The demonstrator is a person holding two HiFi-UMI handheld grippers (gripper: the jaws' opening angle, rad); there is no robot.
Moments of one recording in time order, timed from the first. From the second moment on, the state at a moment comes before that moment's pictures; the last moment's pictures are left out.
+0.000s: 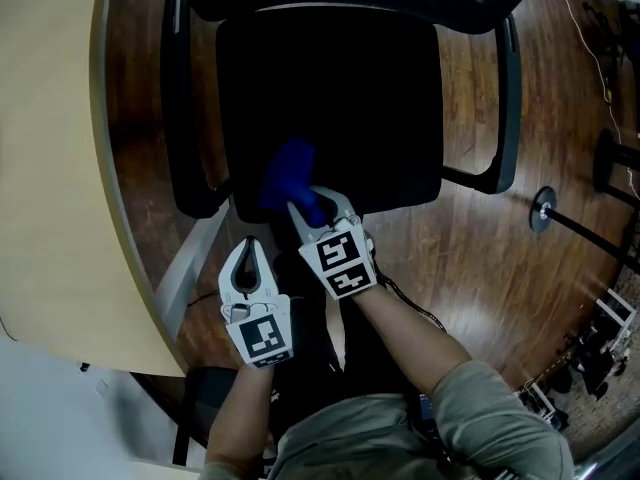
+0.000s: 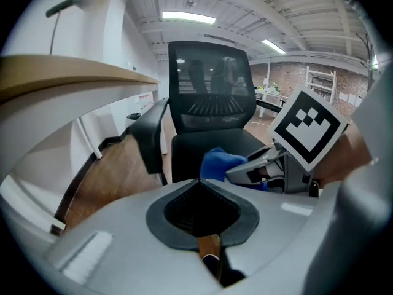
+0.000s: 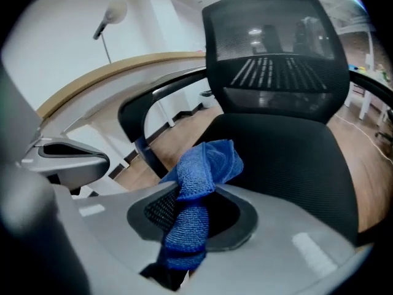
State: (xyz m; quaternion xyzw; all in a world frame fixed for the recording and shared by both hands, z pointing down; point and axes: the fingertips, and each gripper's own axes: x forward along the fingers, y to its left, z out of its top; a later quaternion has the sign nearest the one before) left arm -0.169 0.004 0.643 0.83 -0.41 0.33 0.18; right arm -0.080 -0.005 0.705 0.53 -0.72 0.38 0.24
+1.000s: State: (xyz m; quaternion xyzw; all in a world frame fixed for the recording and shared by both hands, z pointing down) left arm -0.111 0.049 0.673 0.85 -0.36 0.34 0.16; right arm -0.040 0.066 0.756 0.52 -0.69 0.40 0.31
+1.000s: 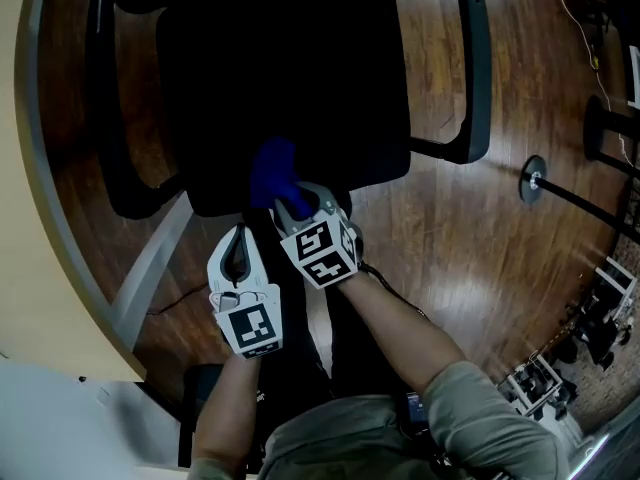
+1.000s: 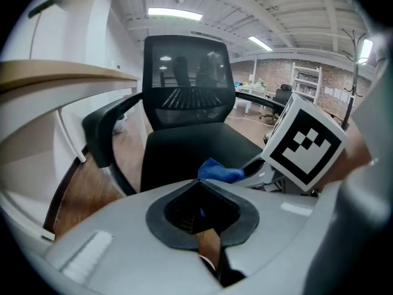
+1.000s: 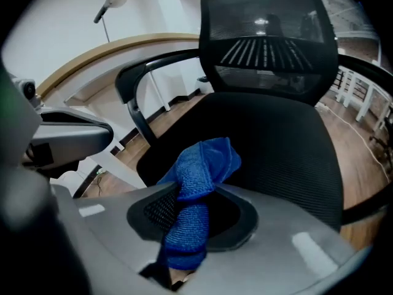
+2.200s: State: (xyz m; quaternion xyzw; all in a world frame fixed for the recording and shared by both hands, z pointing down) left arm 0.089 0.131 0.642 0.90 -0.24 0.35 0.13; right arm 0.198 0.199 0.750 0.65 -0.54 0.48 0.25
